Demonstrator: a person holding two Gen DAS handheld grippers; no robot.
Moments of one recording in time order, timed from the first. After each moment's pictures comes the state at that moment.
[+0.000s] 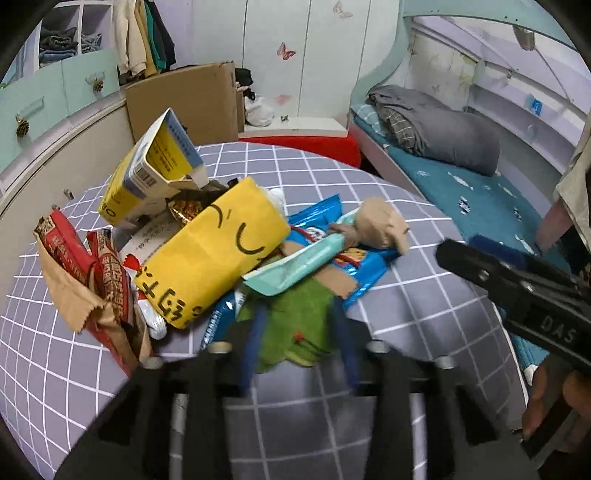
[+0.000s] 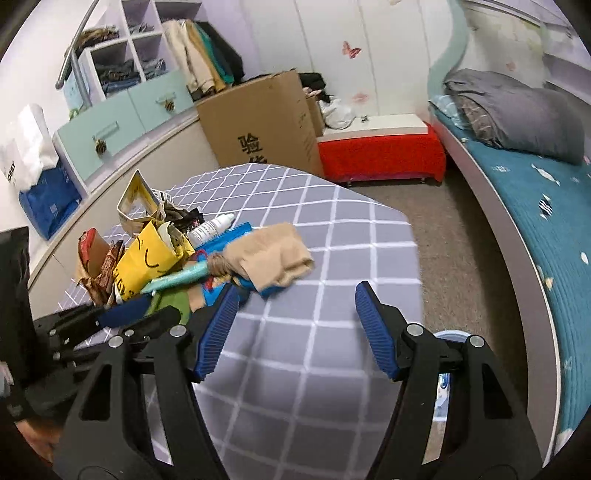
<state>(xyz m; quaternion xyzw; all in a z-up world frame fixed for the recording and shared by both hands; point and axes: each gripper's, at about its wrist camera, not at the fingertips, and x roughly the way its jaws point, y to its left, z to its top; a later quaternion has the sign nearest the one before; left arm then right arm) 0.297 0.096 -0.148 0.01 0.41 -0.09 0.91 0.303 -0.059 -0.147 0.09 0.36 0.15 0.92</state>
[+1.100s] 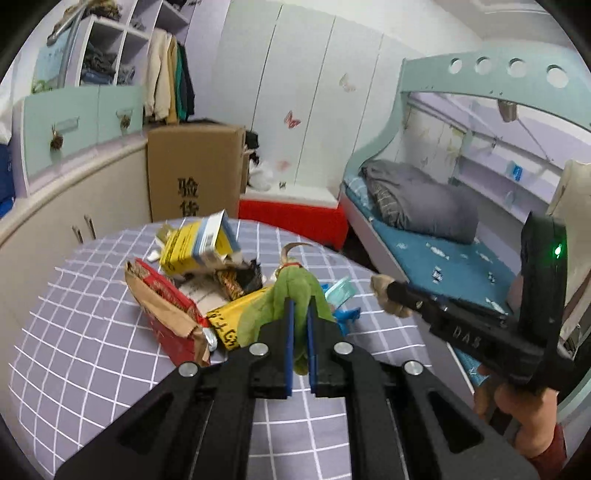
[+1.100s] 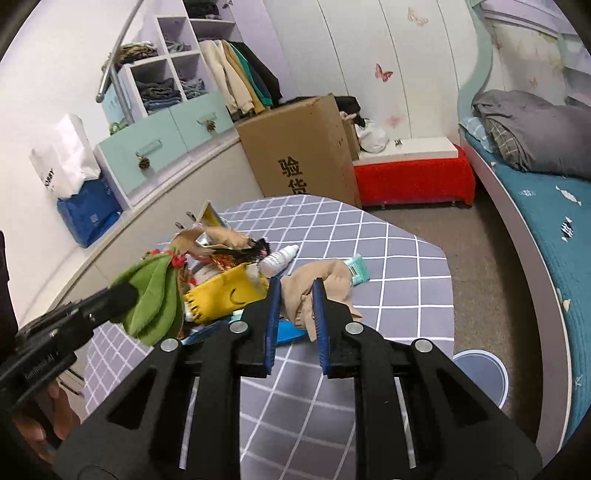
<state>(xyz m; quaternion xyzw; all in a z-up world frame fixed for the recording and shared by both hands) 0.215 0.129 -0.055 -0.05 0.28 -0.10 0.95 0.264 -0.047 -0.091 0.11 0.31 0.21 0.92</state>
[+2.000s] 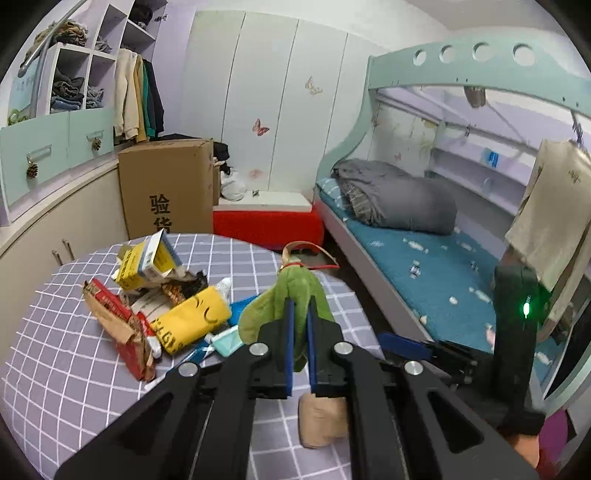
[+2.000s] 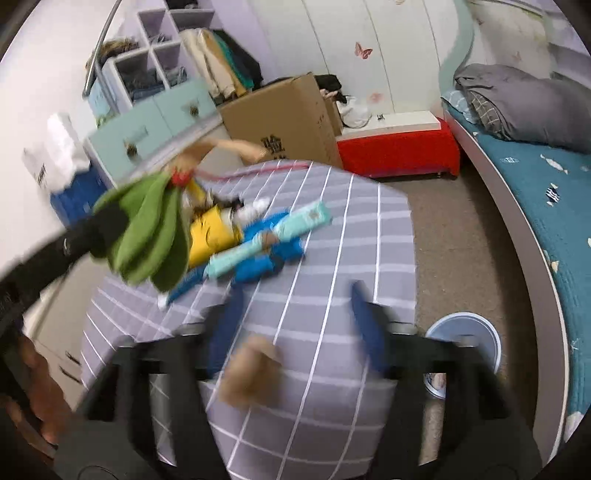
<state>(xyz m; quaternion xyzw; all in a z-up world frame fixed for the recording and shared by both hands) 0.202 0.072 -0.052 -0.02 0.28 -0.13 0.95 0.228 -0.072 -0.129 0.11 0.35 0.19 0.91</state>
